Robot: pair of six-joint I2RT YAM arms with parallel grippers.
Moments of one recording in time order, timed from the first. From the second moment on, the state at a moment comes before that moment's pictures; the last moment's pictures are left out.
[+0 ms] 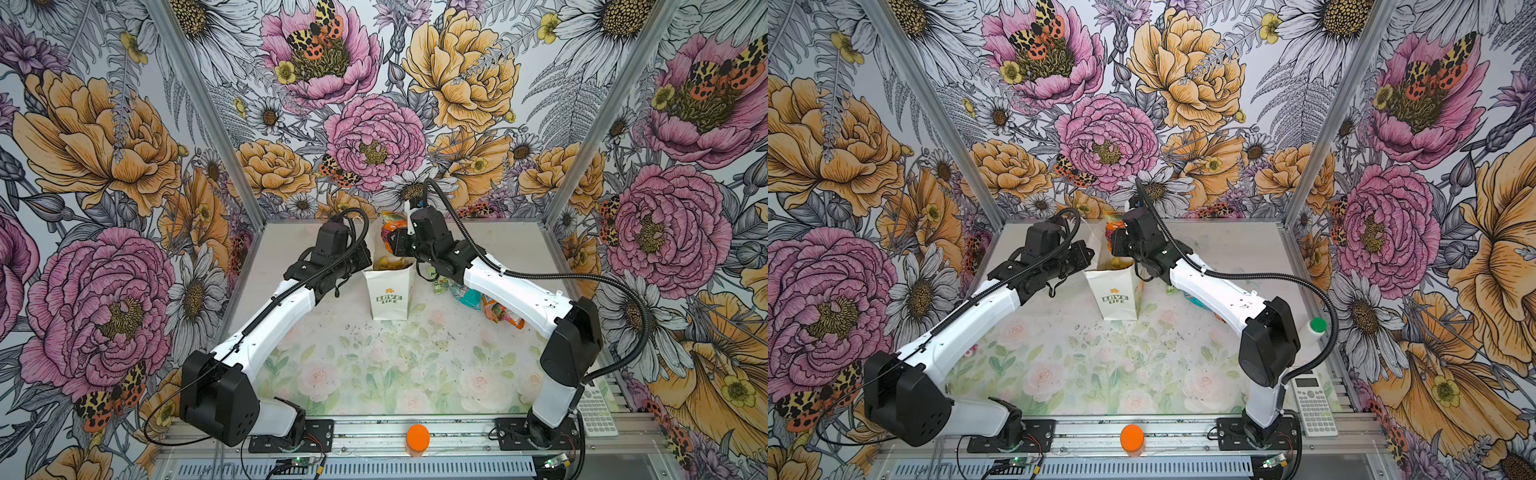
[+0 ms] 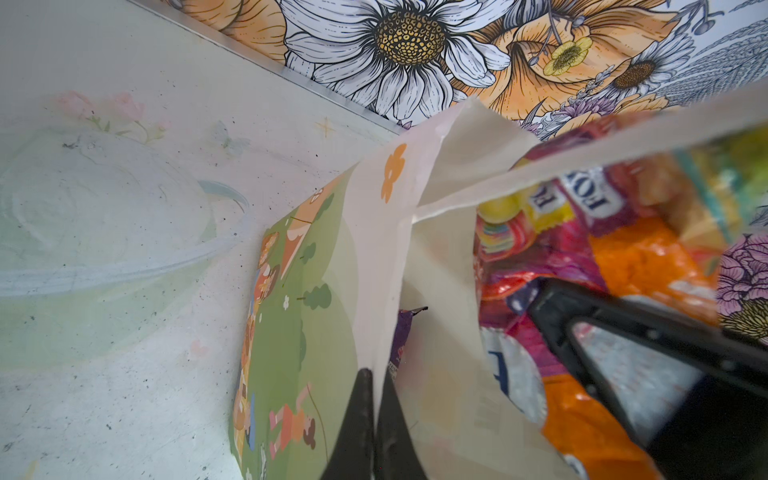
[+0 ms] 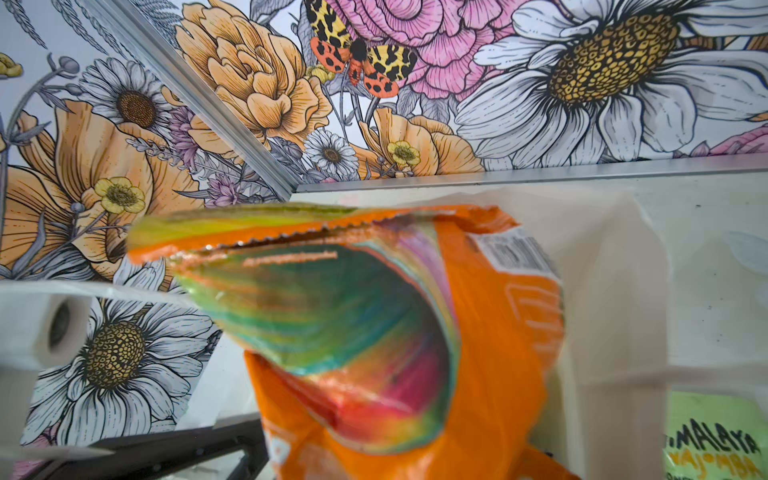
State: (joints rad) left arm -0.41 1.39 1.21 -0.39 0.09 -0.70; right arm 0.70 1.81 1.67 -0.37 0.06 0.55
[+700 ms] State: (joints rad) left arm -0.41 1.39 1.21 -0.39 0.09 -0.70; right arm 0.70 1.81 1.68 -0.37 0.06 0.51
